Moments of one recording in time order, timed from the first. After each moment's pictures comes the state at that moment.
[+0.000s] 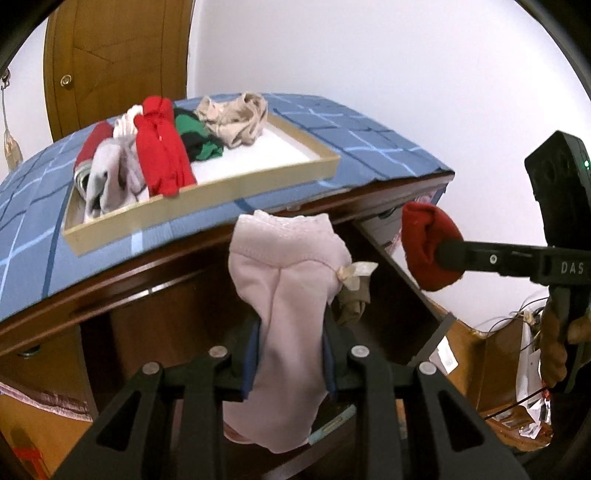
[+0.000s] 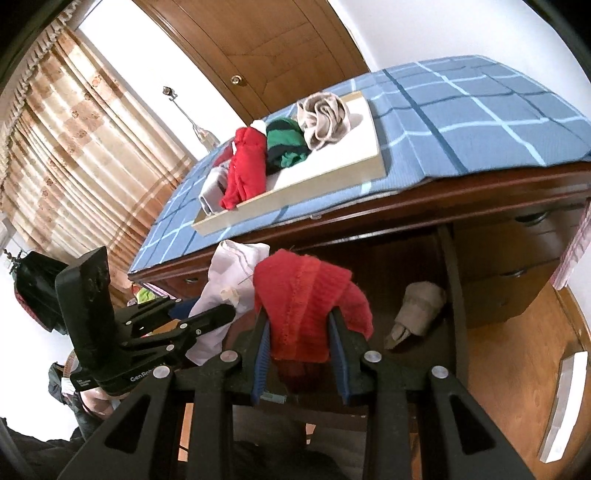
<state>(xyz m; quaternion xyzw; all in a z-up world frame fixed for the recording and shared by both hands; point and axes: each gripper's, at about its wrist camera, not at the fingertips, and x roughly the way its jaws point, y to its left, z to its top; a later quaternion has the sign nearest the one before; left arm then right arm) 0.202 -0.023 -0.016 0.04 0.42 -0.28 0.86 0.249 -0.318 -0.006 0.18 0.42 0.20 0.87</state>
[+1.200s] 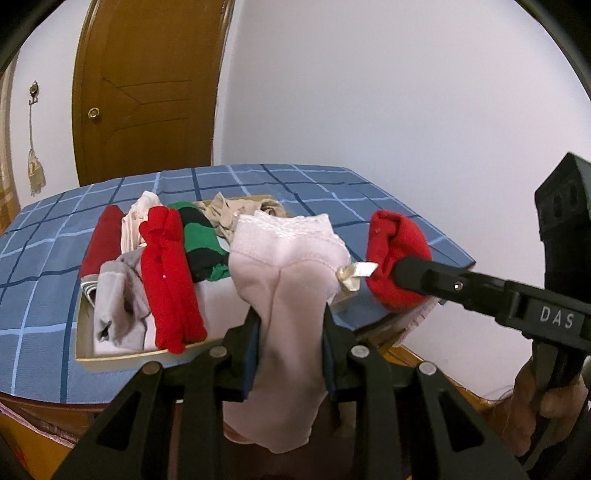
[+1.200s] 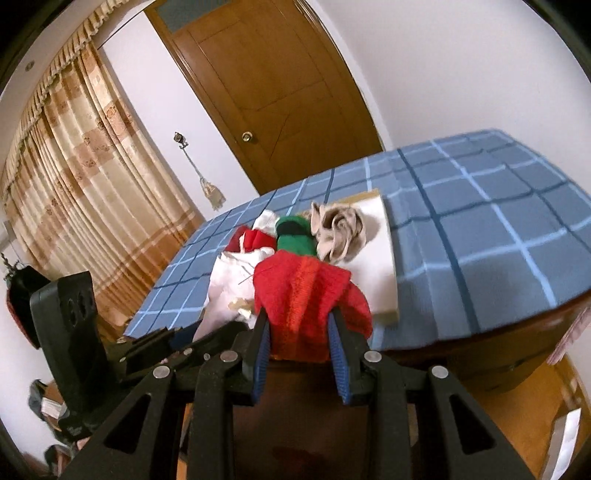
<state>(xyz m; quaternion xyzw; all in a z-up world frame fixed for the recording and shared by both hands) 0.269 -0.056 0.044 -0.01 0.33 -0.23 0.92 0.320 -0.317 0.063 0.16 0.31 0.18 0.92</state>
